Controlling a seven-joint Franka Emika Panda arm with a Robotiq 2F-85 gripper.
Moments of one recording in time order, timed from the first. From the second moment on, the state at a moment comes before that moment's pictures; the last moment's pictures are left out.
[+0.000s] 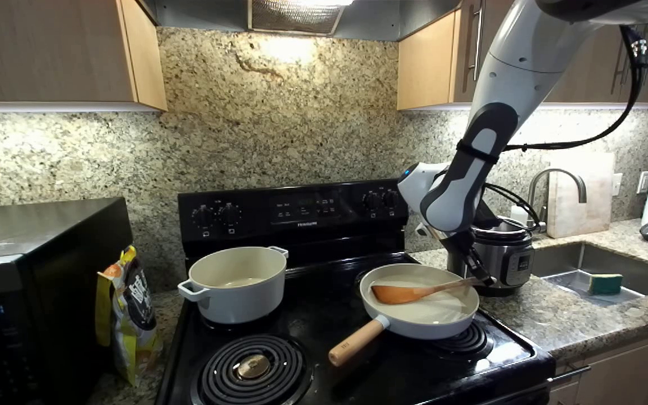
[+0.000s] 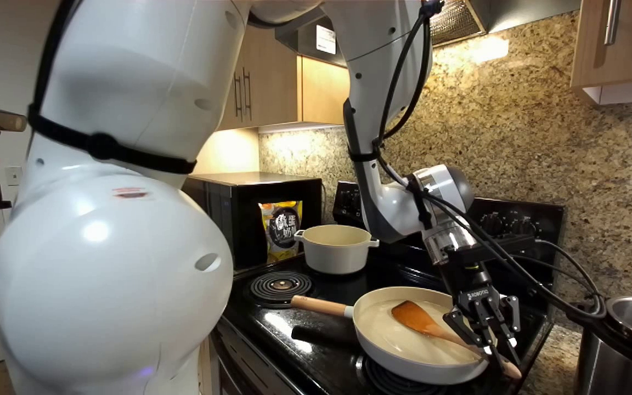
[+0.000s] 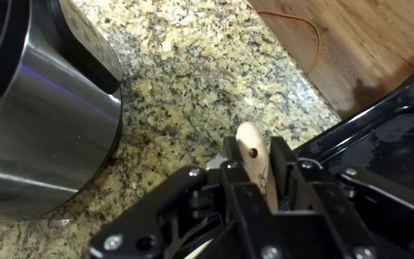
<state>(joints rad) -0.14 0.31 -0.10 -2.25 -0.79 2.21 -0.47</state>
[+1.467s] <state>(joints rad) -0.13 0.26 -0.12 -2.11 -0.79 1.83 -0.47</state>
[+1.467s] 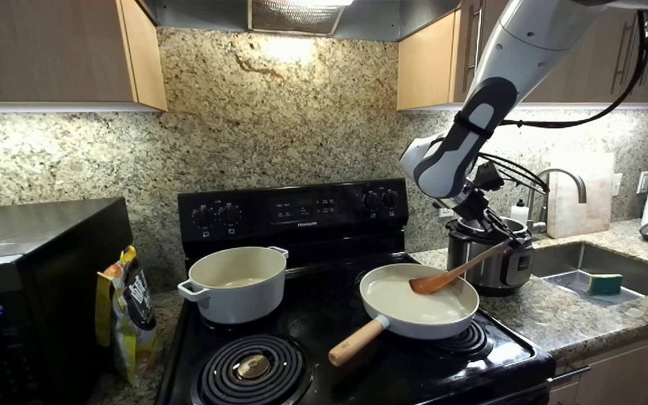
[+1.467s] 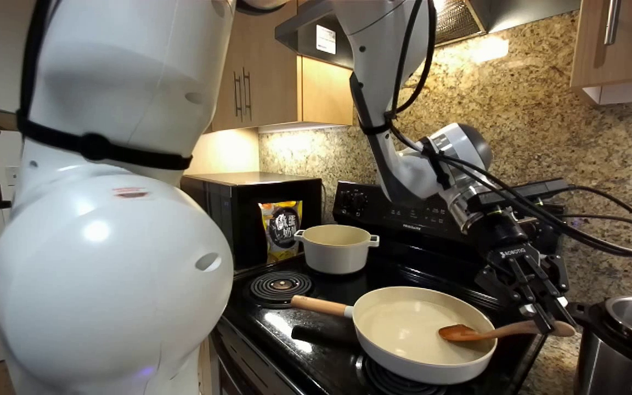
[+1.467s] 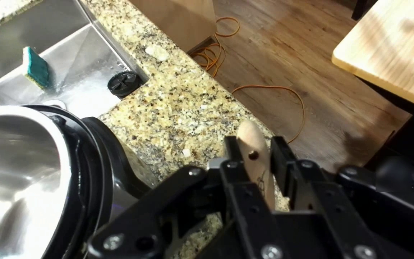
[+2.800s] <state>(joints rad) -0.03 0.44 0.00 -2.04 -0.84 1.66 -0.45</state>
